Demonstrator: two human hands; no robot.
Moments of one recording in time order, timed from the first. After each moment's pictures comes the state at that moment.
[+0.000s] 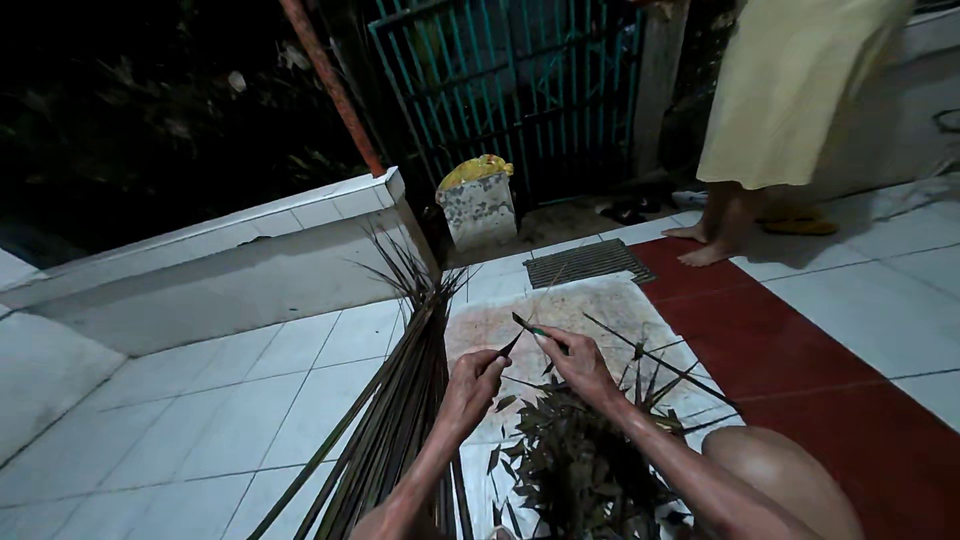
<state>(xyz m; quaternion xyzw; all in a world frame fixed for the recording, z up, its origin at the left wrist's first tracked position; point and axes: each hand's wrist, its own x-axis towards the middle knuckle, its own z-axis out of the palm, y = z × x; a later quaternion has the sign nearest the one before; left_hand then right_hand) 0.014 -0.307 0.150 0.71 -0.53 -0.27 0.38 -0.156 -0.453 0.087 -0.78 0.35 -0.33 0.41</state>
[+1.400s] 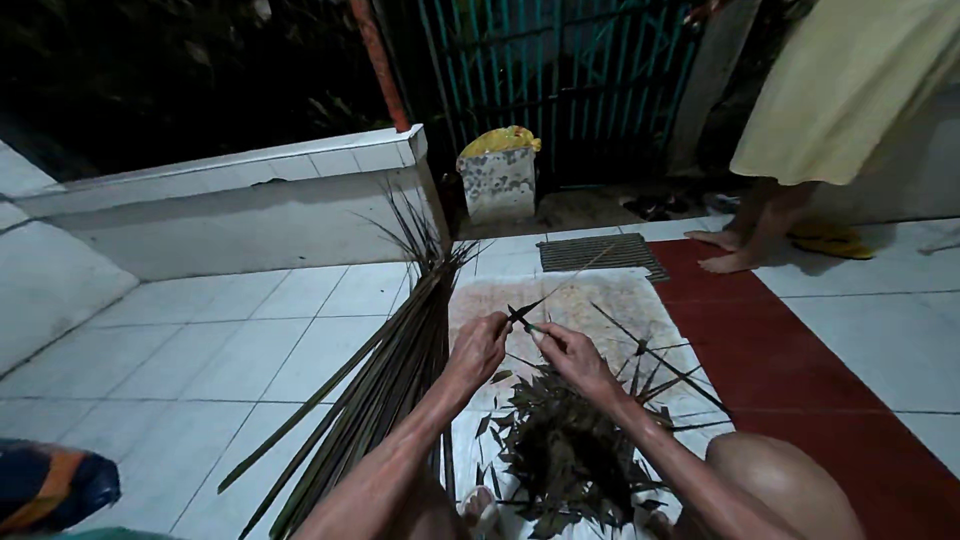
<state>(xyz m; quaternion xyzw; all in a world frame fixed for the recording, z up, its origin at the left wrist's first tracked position) 0.029 -0.319 0.138 0.77 -0.58 -0.11 0.24 -0.148 -0.424 0.088 -0.79 0.25 -0.27 0.49</state>
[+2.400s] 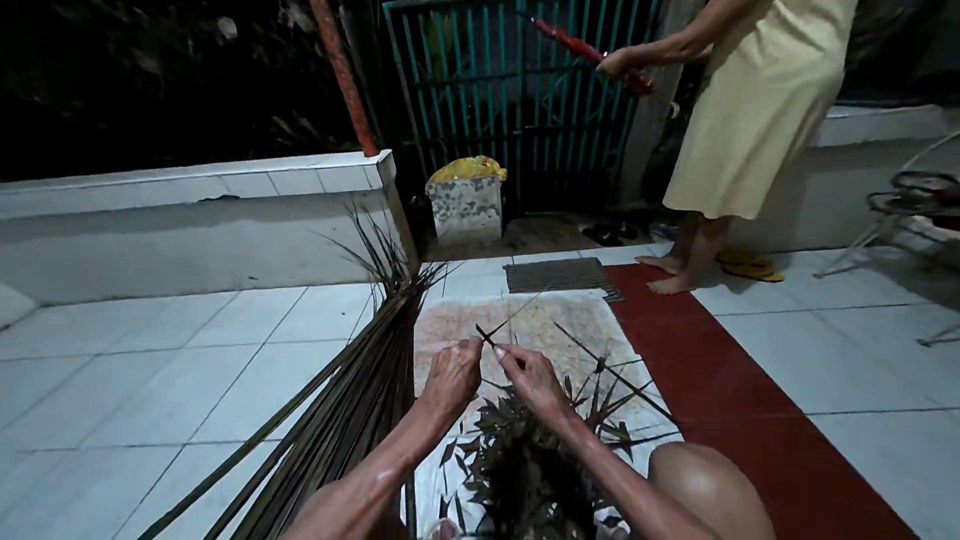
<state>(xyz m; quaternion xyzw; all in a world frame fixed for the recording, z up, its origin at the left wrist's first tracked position) -0.004 -0.330 0.136 0.79 -0.60 0.01 0.13 -0.147 -0.420 0.097 -0.77 0.34 -0.26 0.48</state>
